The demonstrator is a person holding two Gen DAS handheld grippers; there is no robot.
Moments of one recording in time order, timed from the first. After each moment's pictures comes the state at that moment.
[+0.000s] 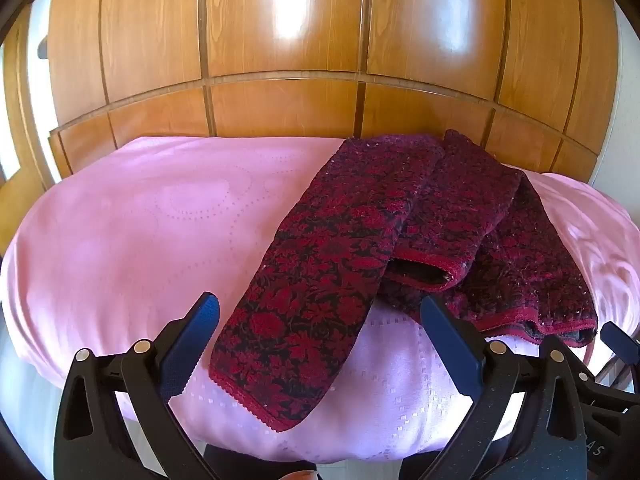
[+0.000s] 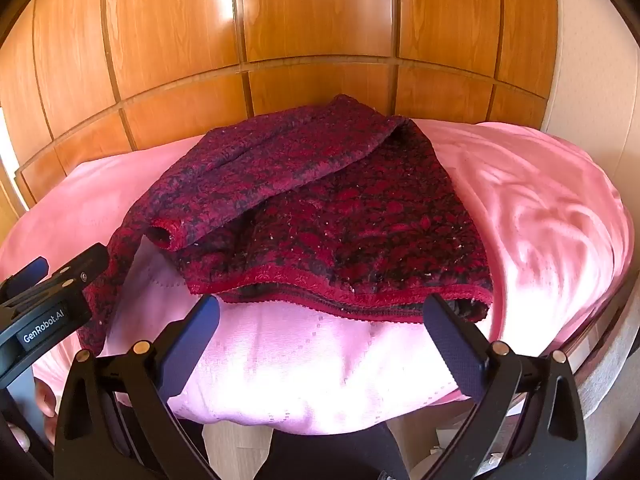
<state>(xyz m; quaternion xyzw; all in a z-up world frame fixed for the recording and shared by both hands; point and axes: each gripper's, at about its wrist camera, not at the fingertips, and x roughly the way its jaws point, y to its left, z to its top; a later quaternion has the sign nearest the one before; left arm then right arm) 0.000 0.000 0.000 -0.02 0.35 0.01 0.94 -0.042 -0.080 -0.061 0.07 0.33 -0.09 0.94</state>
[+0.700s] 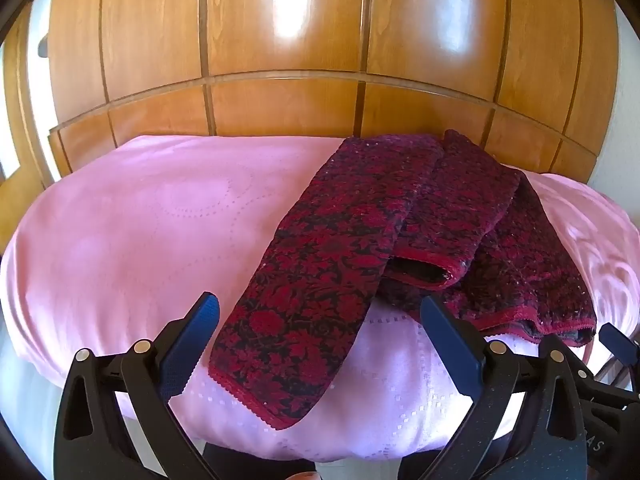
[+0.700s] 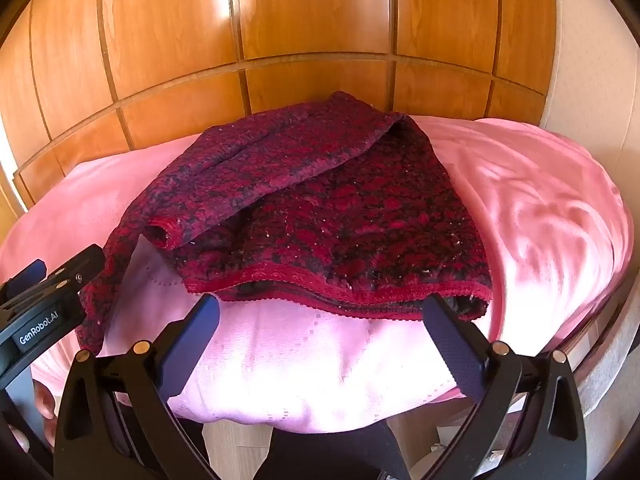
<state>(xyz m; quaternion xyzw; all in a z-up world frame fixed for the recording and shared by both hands) -0.002 0.001 -0.001 -0.02 0.35 0.00 0.94 -0.041 -0.085 -0.062 0.07 0.33 -0.09 0.94</state>
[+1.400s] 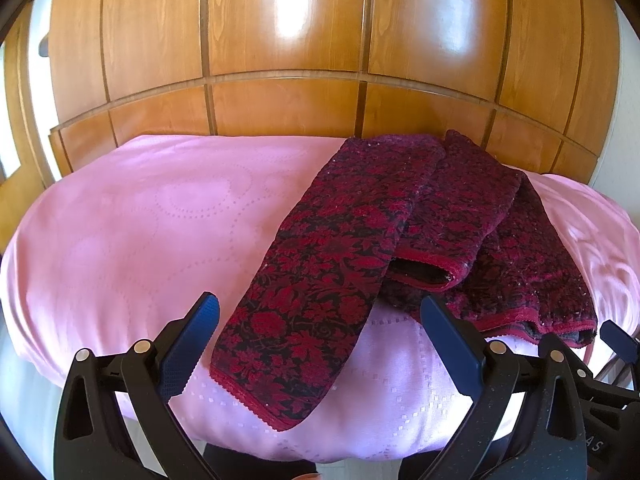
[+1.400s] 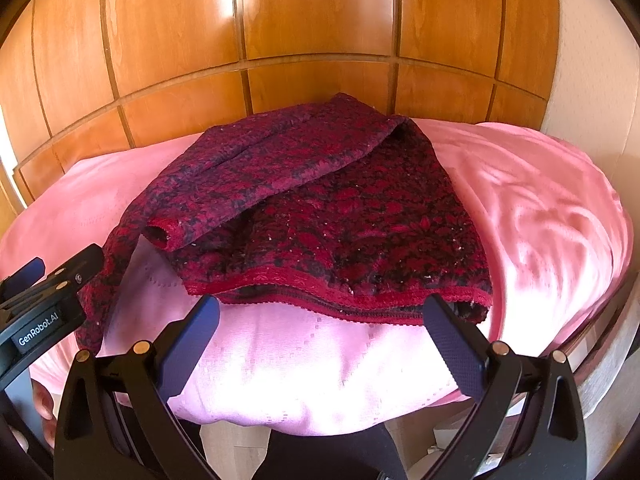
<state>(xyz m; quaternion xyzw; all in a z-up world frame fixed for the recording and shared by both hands) -0.001 0.000 0.000 -0.02 0.35 0.01 0.94 -0.037 -0.080 -0.060 0.06 0.33 -0.09 0.94</state>
